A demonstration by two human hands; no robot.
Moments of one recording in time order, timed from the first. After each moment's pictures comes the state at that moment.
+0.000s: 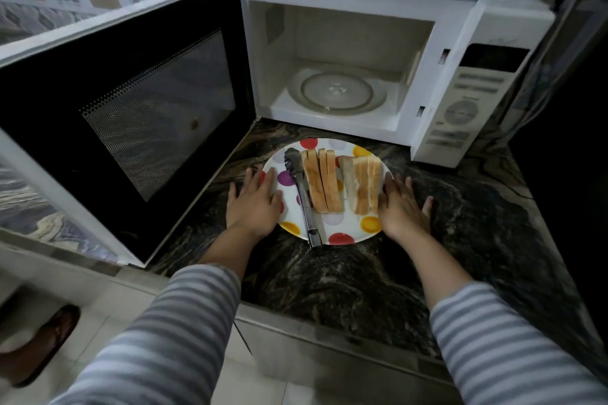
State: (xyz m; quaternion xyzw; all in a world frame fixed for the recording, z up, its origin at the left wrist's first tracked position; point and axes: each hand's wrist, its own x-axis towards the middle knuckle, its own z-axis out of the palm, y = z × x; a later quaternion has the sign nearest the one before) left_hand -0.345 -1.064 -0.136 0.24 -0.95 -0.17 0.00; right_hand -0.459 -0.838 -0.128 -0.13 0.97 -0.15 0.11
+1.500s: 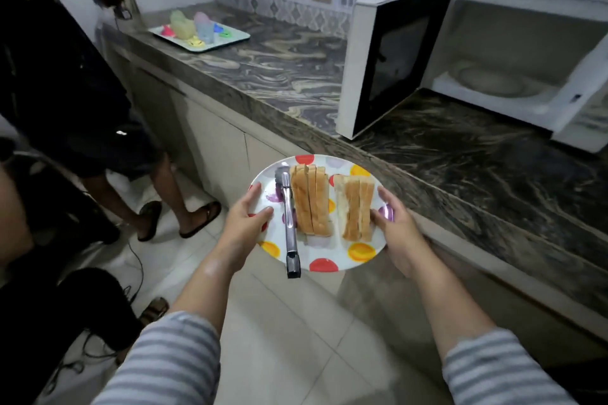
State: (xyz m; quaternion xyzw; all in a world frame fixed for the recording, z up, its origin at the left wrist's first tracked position) left_hand 0.108 -1.024 -0.133 0.40 -0.59 -0.62 0.31; right_hand -0.095 -0.882 -0.140 -0.20 0.67 -0.64 0.32
